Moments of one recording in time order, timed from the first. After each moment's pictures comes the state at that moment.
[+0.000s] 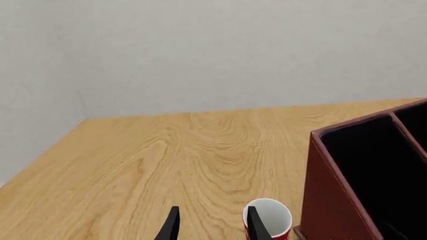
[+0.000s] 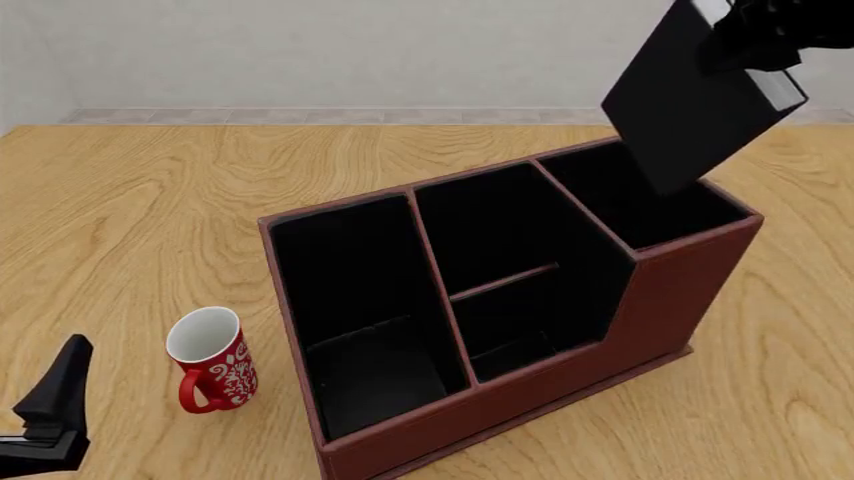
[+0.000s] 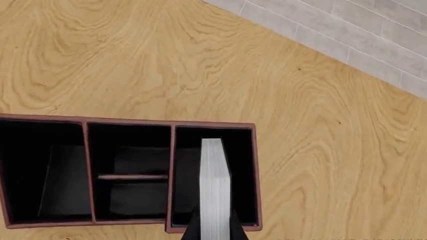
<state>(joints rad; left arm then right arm) 0.03 0.00 0.00 0.02 0.09 0.24 1.29 -1.69 1.22 -0.21</state>
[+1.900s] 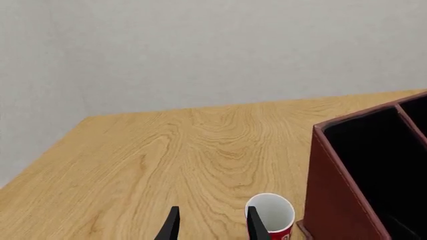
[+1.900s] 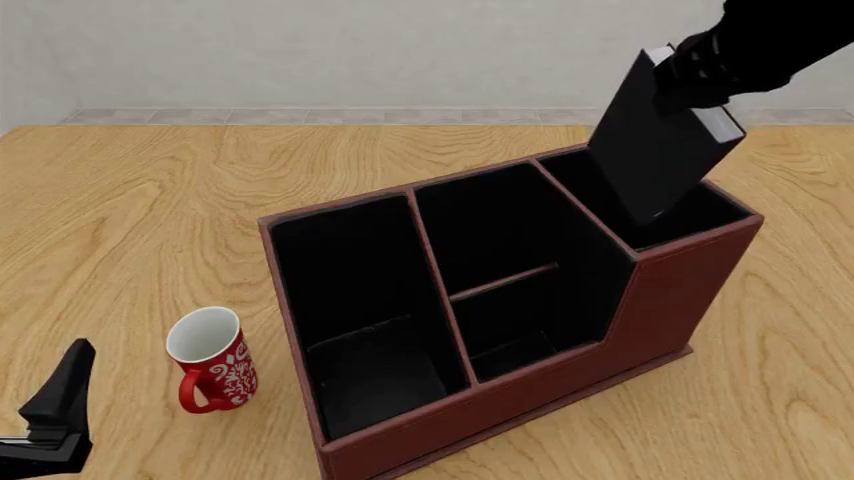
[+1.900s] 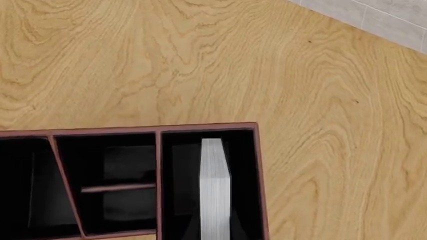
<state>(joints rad) 0.04 0.00 0.00 0.04 0.11 0.21 1.43 -1.65 1.18 -0.17</state>
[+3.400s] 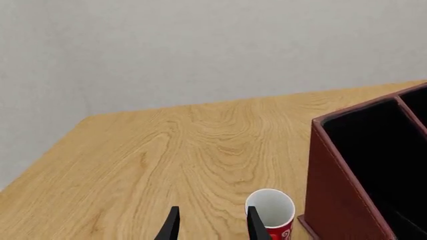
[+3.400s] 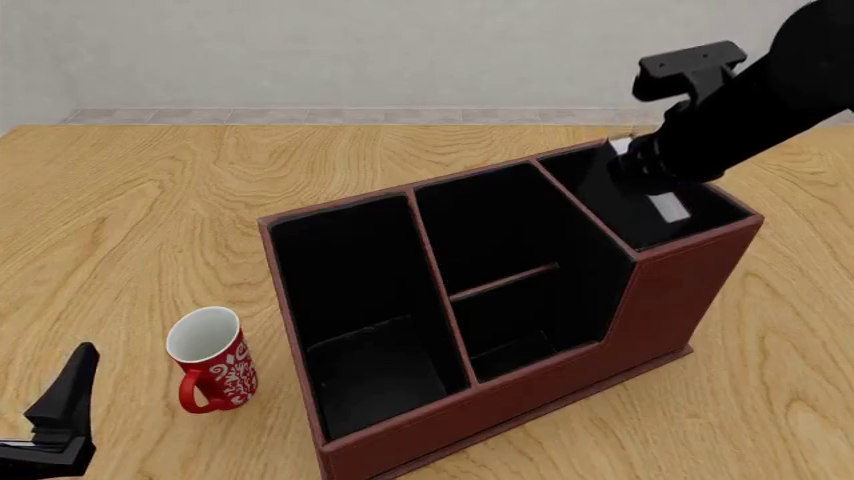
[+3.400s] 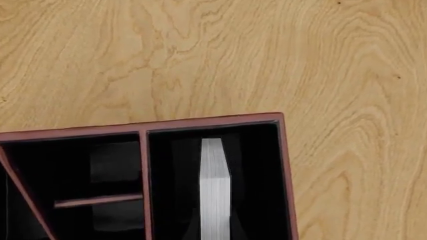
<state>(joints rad) 0.03 0.00 0.00 0.06 0.13 0.21 1.44 -1.33 0.92 -0.12</state>
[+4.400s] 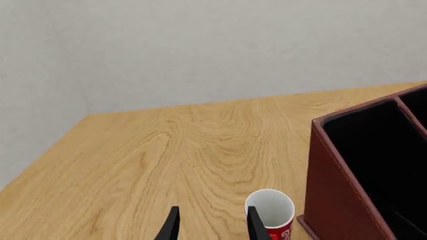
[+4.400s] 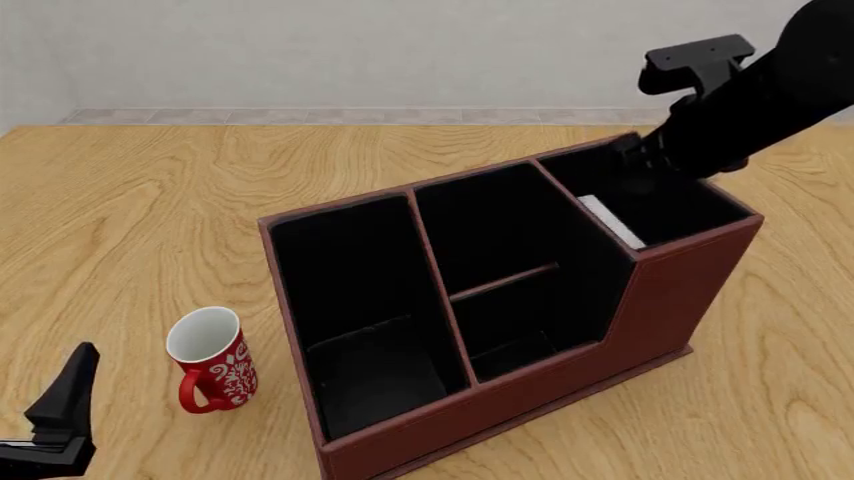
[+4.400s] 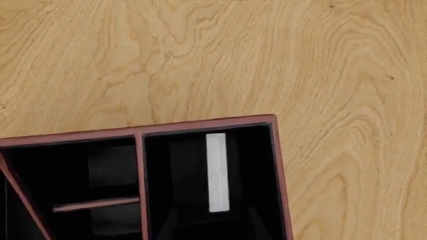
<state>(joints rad) 0.03 0.00 0.00 0.06 0.13 0.20 1.44 -1.34 0.91 -0.11</state>
